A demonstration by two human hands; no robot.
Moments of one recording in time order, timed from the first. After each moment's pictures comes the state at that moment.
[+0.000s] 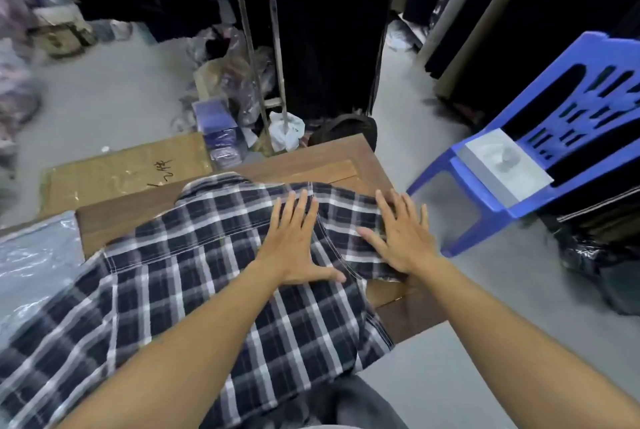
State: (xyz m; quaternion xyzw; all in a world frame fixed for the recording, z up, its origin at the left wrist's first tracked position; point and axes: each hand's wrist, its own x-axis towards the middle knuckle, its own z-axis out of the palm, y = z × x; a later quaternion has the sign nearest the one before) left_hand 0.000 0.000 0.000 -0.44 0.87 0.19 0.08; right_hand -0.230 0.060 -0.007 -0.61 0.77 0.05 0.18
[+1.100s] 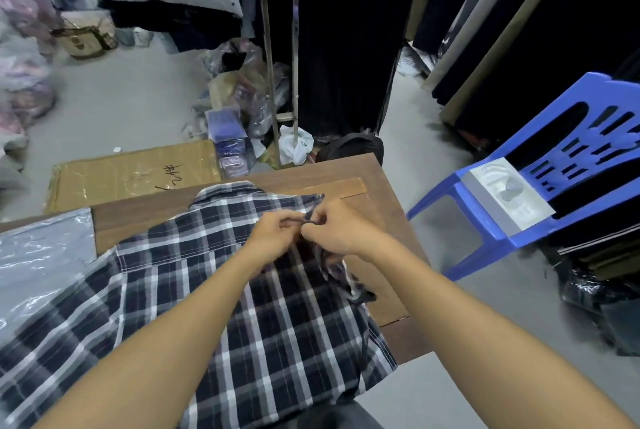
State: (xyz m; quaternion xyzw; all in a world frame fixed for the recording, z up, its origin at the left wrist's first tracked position) left_hand 0.029 -0.032 0.025 -0.55 0.59 0.56 -0.18; right_hand -0.108 0.007 0.113 -0.54 0.70 -0.10 0.46
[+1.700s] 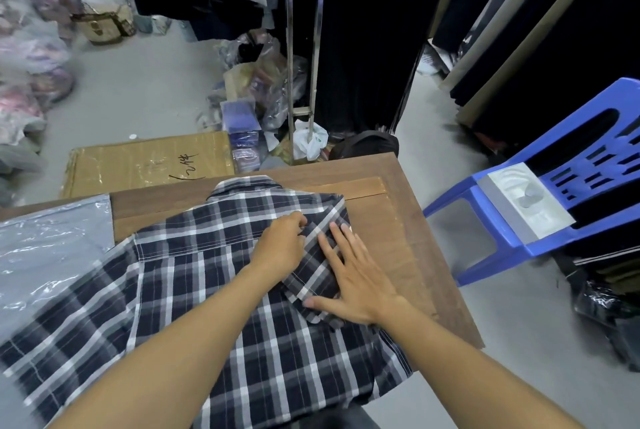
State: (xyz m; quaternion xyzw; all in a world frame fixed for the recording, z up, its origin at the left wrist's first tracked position) left_hand 0.042 -0.021 0.013 -0.62 0.70 0.34 -0.08; right_hand -0.120 0.060 -0.013 -0.79 0.59 0.05 0.17
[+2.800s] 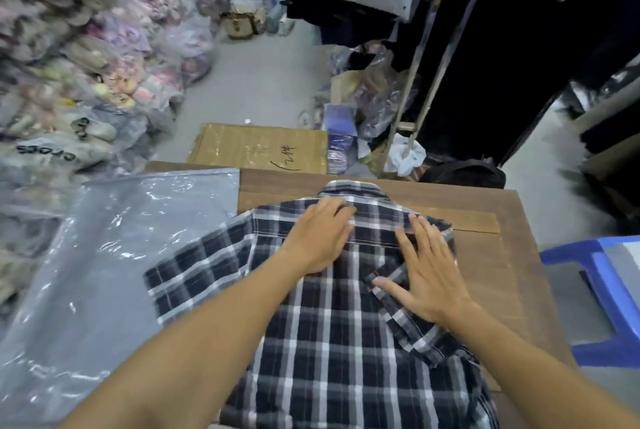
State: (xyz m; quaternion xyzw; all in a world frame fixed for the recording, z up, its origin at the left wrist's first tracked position) left_hand 0.150 -0.036 0.011 -0.53 0.83 0.14 -0.08; right_hand -0.087 0.006 -0.009 -0.83 0.55 0.04 0.09
